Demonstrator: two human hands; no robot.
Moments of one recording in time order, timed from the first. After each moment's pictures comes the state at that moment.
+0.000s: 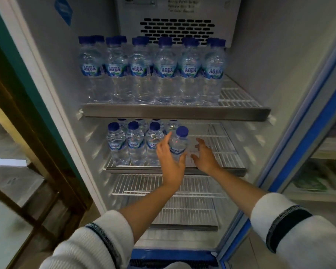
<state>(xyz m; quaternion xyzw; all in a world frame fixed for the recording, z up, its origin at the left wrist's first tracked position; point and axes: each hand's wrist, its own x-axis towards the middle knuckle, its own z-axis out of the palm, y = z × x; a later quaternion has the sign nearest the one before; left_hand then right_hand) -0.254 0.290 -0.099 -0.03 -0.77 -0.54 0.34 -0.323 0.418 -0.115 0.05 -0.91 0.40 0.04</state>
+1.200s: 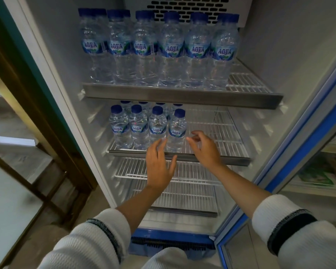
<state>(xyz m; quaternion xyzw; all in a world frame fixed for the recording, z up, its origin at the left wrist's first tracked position) -0.232 0.246 -0.162 -0.04 -0.88 -0.29 0.36 -0.301 0.415 -0.123 0.15 -0.88 0.43 0.13</state>
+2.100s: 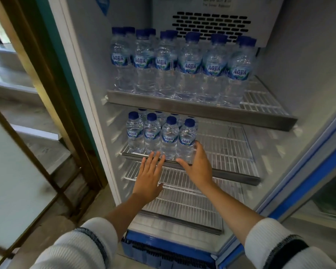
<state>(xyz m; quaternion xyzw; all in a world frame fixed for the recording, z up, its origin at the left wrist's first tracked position) -0.209 0.185 -0.178 -0.04 -0.99 -0.05 0.11 -0.278 0.369 -0.130 0.15 -0.89 0.40 0.15</state>
